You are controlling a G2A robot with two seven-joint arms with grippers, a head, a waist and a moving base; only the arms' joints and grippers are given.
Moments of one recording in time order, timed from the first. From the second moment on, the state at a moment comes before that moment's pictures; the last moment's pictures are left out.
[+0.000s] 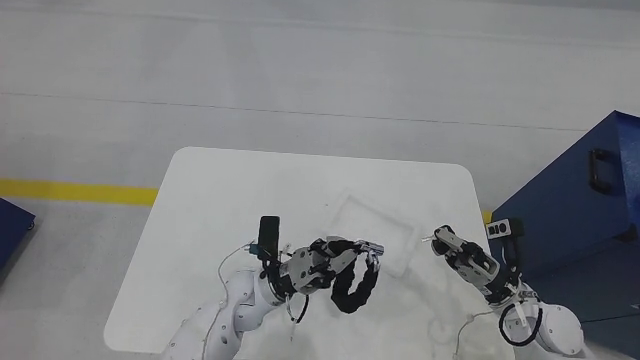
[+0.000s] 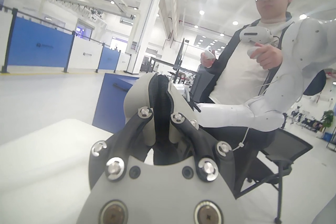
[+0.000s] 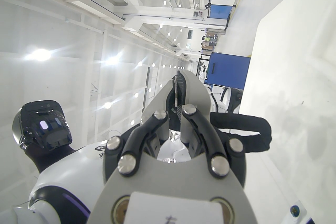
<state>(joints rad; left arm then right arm) 1.12 -1.31 -0.89 -1.38 1.16 -0.96 0.69 -1.63 -1.01 1.60 -1.61 0.77 -0.45 0.91</state>
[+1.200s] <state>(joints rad) 0.68 -1.32 -0.42 -0.95 1.71 -0.28 1.54 -1.63 -1.01 1.60 -1.61 0.77 -0.45 0.91</state>
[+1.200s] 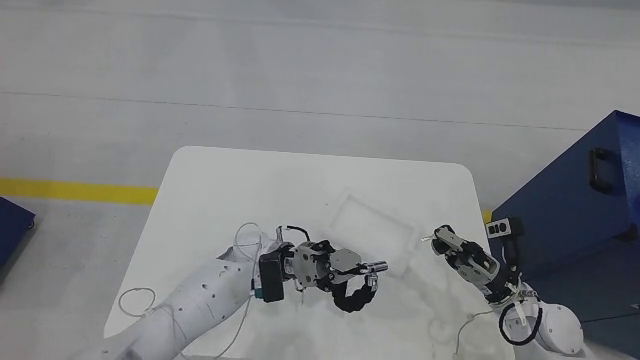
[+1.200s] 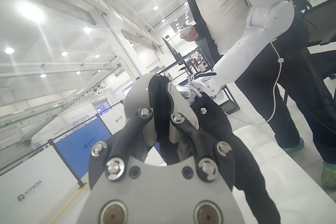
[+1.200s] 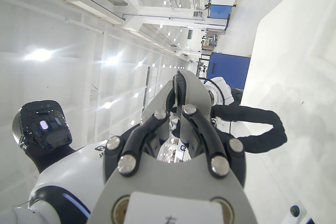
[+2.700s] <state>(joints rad) 0.68 -1.35 -0.43 -0.97 1.78 0.28 1.54 -1.63 -1.01 1.60 -1.61 0.77 -0.45 0.91</state>
